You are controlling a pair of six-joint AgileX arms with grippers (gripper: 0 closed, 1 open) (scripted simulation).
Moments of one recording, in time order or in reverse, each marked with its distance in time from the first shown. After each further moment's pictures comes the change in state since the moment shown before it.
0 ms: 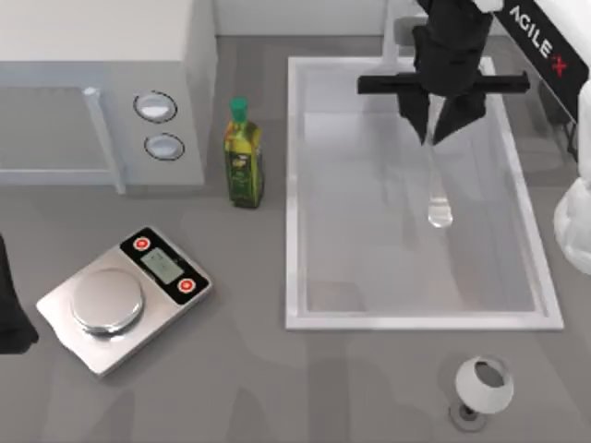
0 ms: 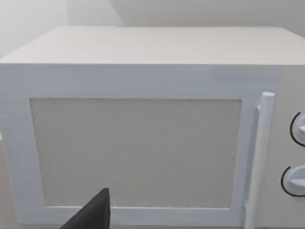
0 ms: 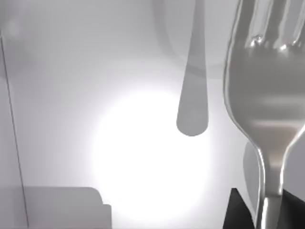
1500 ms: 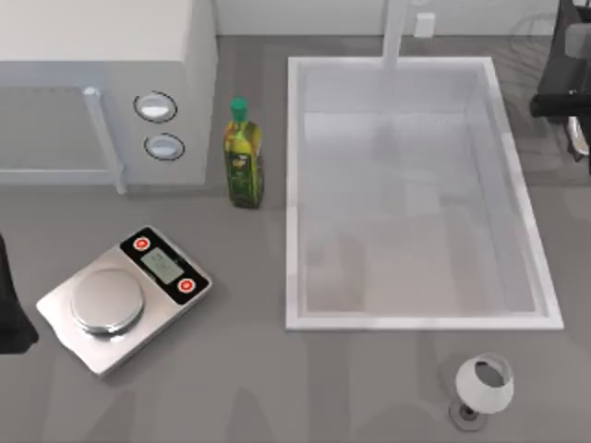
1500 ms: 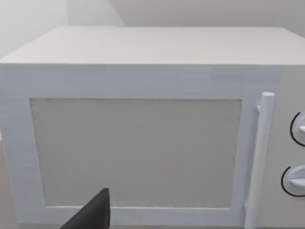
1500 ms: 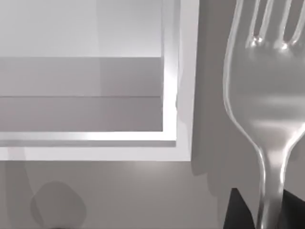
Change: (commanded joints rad) left arm 0.000 0.000 0.000 0.000 0.000 0.000; right arm -0.202 -0.858 -1.141 0.234 -0.024 -0.210
